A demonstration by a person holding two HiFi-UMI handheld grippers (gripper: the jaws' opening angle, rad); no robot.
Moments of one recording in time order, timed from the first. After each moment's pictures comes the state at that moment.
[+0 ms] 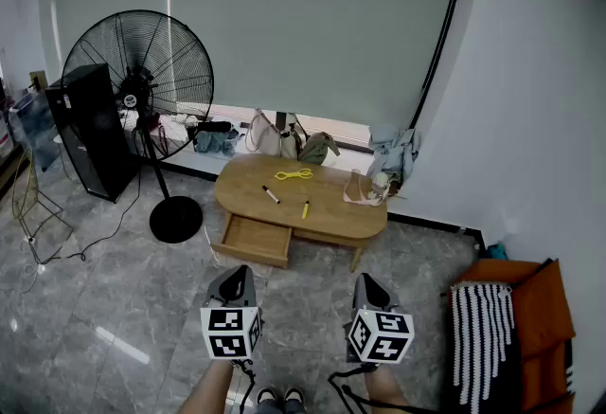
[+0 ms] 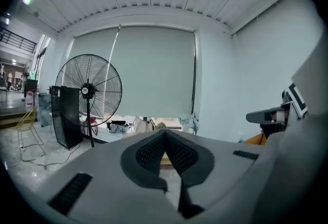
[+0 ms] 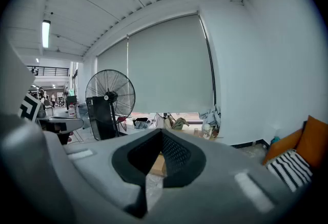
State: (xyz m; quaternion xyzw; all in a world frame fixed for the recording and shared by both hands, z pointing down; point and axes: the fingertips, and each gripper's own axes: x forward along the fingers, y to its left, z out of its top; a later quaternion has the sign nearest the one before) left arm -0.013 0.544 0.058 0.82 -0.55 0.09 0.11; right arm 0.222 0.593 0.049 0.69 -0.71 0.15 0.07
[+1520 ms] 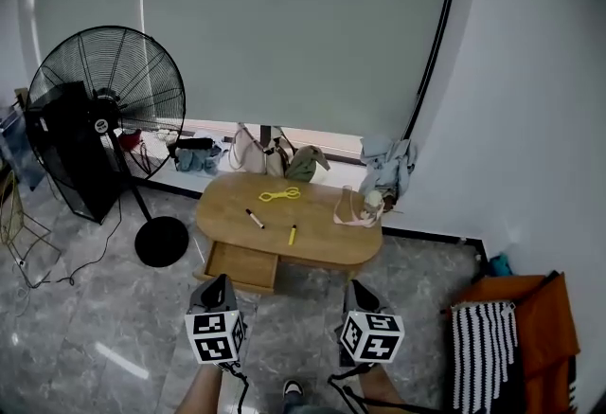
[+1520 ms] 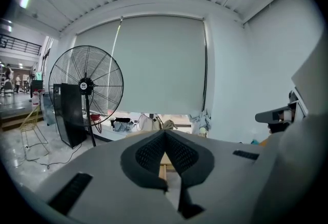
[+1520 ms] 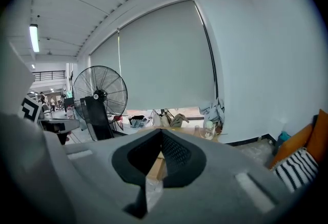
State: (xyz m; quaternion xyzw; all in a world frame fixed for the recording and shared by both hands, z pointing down) left arm 0.017 0.403 0.082 0.79 -0.59 0.12 0.12; right arm 0.282 0.452 0.080 0.68 -0.71 0.19 0.07
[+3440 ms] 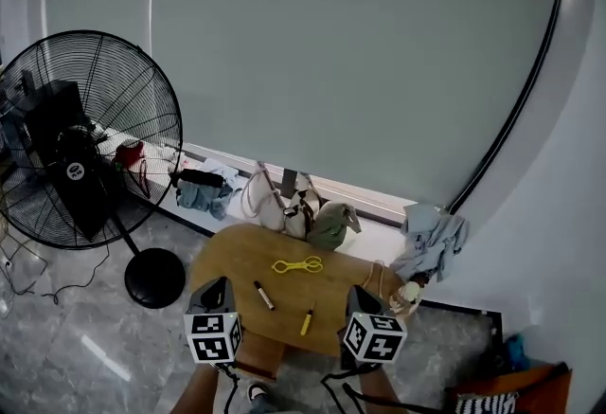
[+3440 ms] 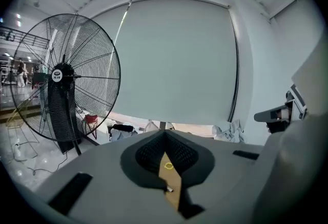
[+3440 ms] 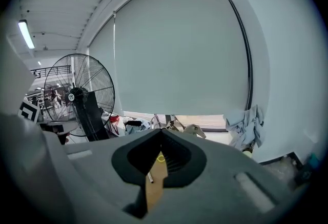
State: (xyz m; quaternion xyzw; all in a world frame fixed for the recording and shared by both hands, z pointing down) left arm -0.003 -0.010 0.097 0.76 -0.62 0.10 0.16; right arm 0.274 0.006 0.081 0.64 -0.74 0.20 0.11
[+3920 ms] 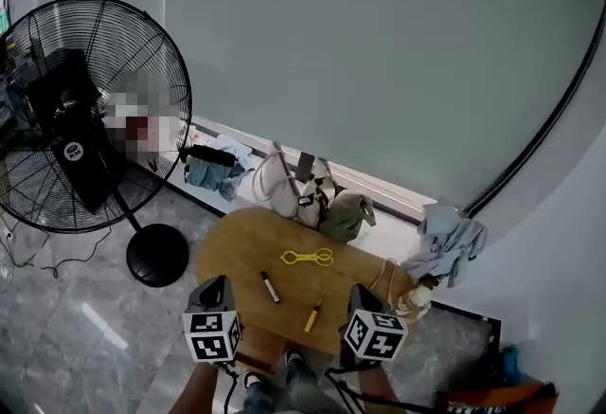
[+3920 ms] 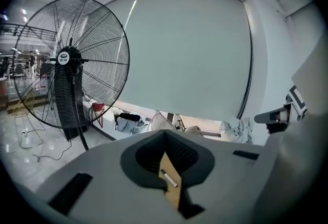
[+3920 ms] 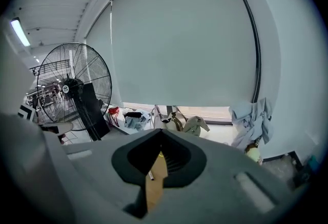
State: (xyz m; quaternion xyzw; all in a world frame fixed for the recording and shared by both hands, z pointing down) left arm -0.029 -0.046 0.143 0.73 -0.64 0.12 0.21; right arm 0.259 -0.054 0.125 0.62 -0.73 0.23 0.15
